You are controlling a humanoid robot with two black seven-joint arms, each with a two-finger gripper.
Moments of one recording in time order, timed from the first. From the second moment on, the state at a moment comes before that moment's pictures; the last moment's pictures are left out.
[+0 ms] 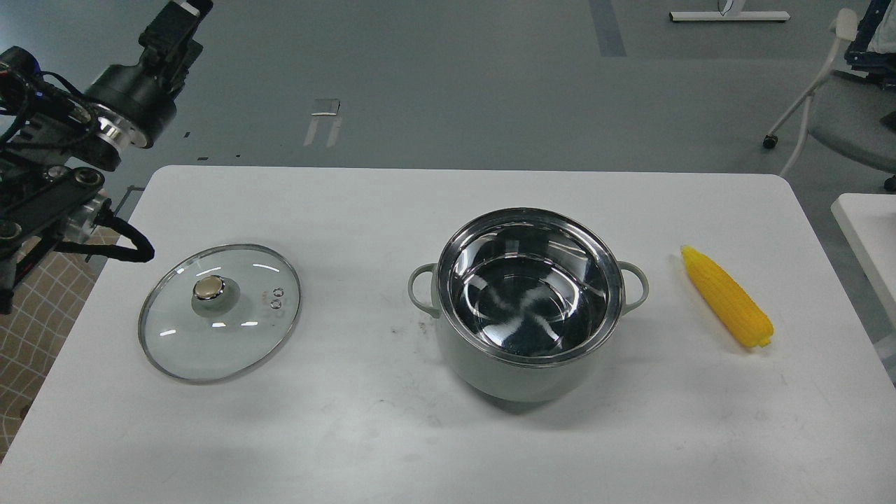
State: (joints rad) left arm -0.90 0.71 -0.52 -0.96 0.64 0.04 -0.49; right arm 0.73 -0.80 0.94 0.79 -1.18 0.49 0.34
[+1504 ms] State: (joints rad) left arm -0.91 0.67 -0.64 -1.08 0.47 -0.18 -0.49; right arm 0.61 -0.57 0.73 0.78 -2.12 0.45 0.37
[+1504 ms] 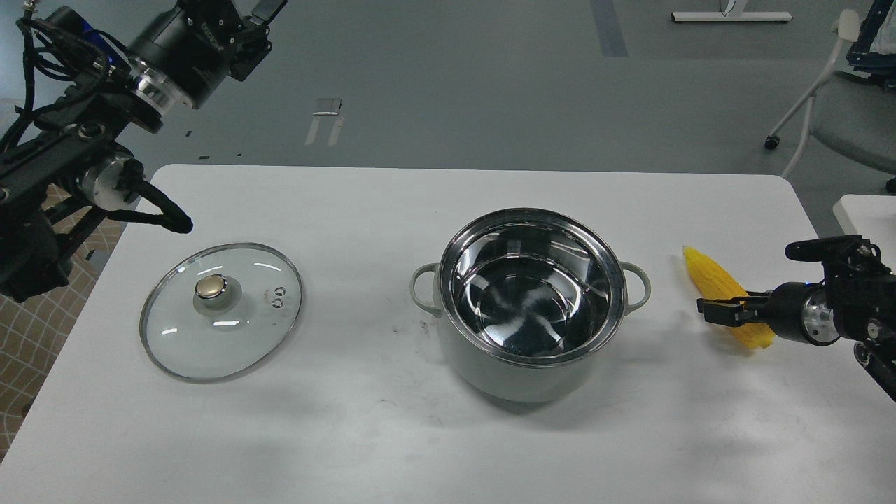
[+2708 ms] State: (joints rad) left arm -0.91 0.67 -0.65 -1.08 0.47 -0.18 -0.49; right arm 0.89 -0.60 0.71 1.43 -1.99 0.49 0.36
